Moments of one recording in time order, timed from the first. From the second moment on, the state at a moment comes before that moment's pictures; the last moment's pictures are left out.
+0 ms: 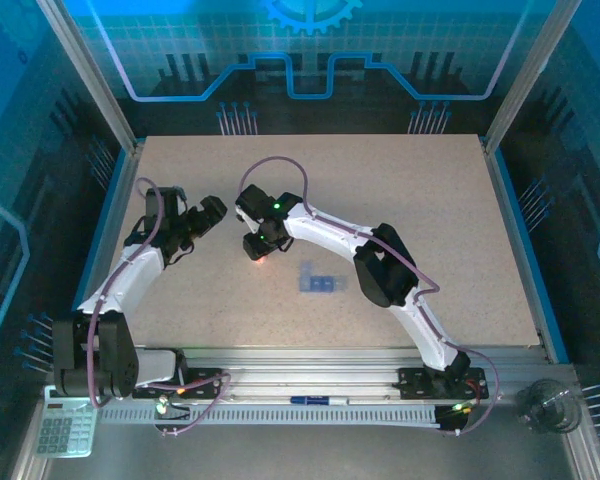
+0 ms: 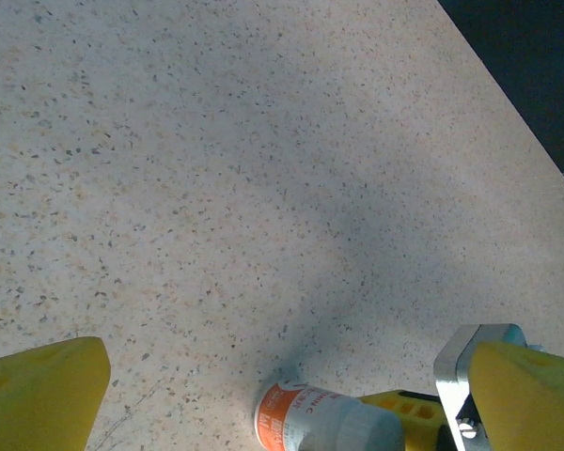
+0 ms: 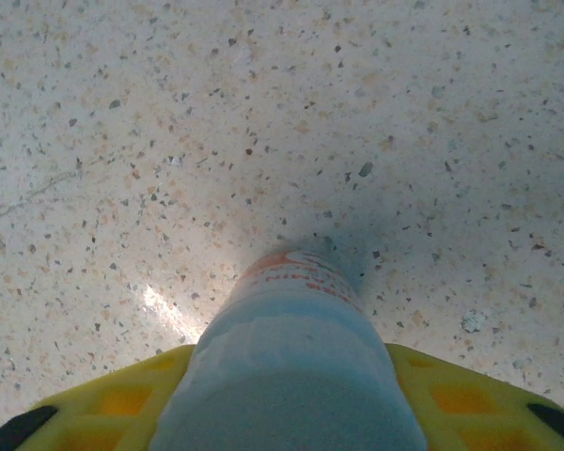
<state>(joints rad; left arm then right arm) 0.05 1.29 0.81 -0.27 0.26 -0.72 0.87 2.35 2.06 -0.89 -0.04 0.22</state>
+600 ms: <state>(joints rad) -0.02 1.29 0.82 -0.19 0.35 -0.69 0.70 2.03 1.83 -0.81 -0.08 0.22</state>
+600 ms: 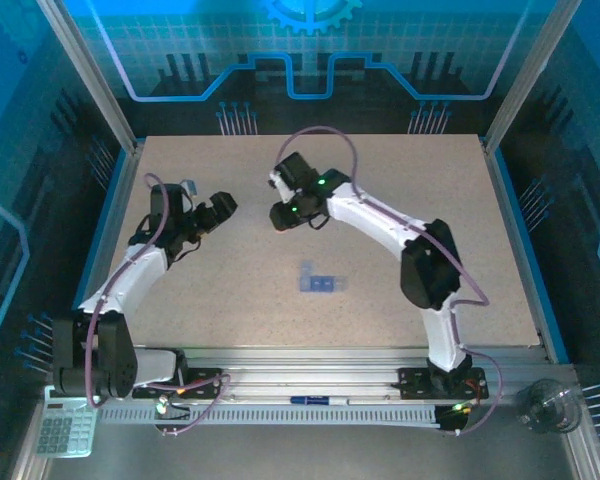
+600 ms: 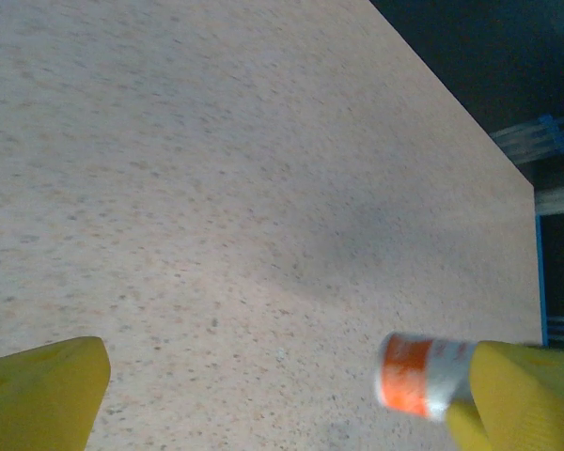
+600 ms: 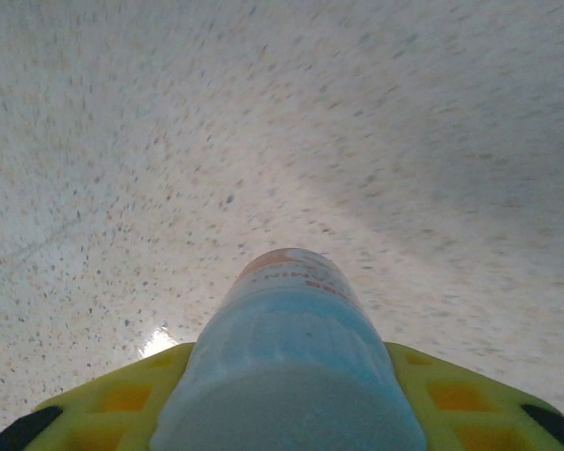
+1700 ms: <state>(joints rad) -0.44 1.63 1.01 0.32 0.56 -0.11 0.22 1.68 1.43 -0.67 -0.53 0.26</state>
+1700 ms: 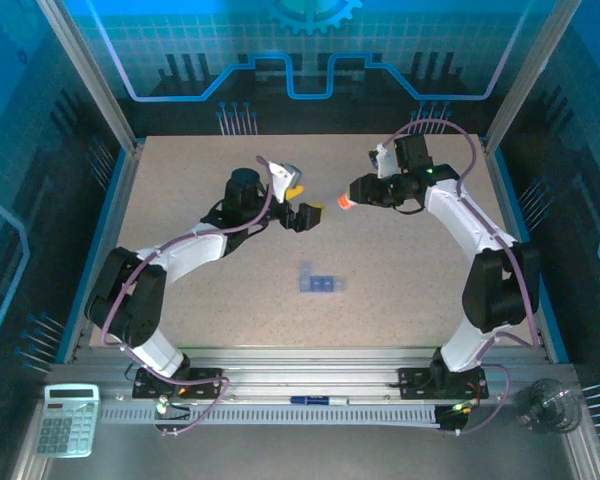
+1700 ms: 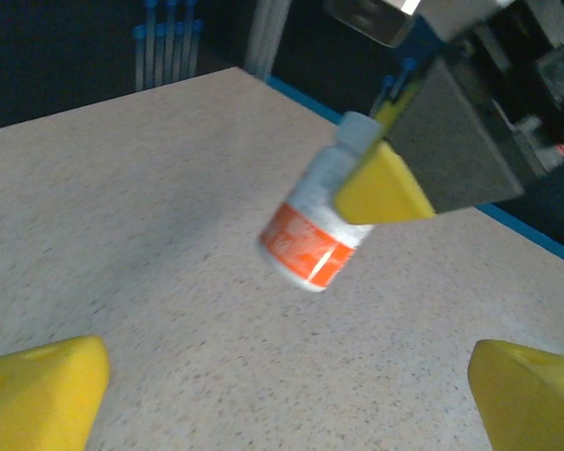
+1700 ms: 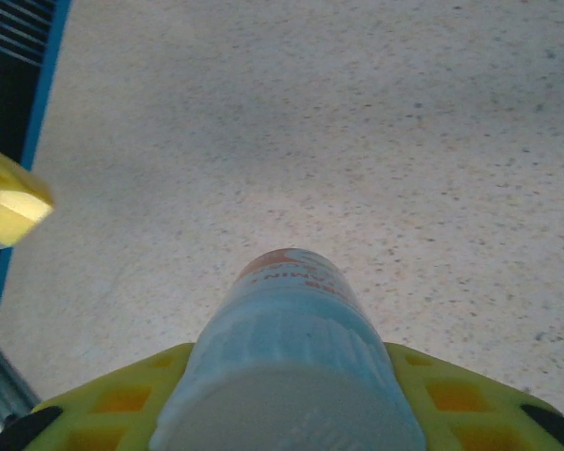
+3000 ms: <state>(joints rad) -0.53 1.68 1.02 0.35 0.64 0.13 0.27 1.68 1.48 -0.81 -0.92 0.09</state>
